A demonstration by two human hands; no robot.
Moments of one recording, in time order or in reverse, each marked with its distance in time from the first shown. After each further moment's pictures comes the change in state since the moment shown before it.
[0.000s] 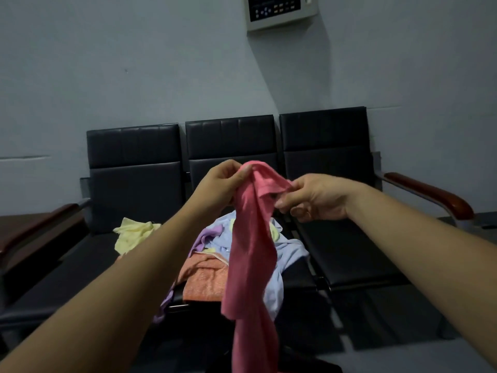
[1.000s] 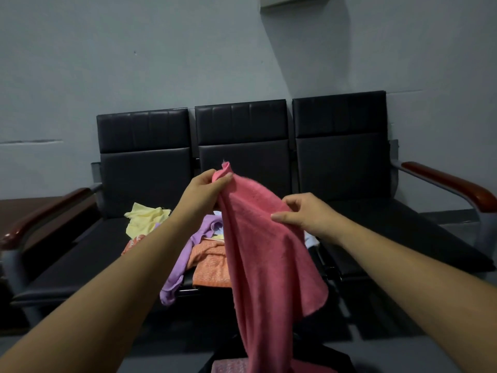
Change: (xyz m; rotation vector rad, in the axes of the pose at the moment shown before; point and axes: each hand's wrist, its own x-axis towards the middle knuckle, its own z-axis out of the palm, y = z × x) left_hand -0.015 -0.047 -0.041 0.069 0.210 -0.124; right_hand 0.049 0.075 0.038 -0.138 0.266 -0.269
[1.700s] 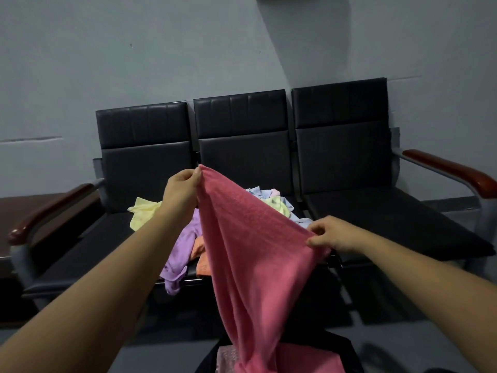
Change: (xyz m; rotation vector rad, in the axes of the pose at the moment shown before) left_hand 0.010 -0.028 -0.032 -0.055 0.226 -0.112; right_hand -0.031 0.080 -0.030 -0.310 -0.151 0.241
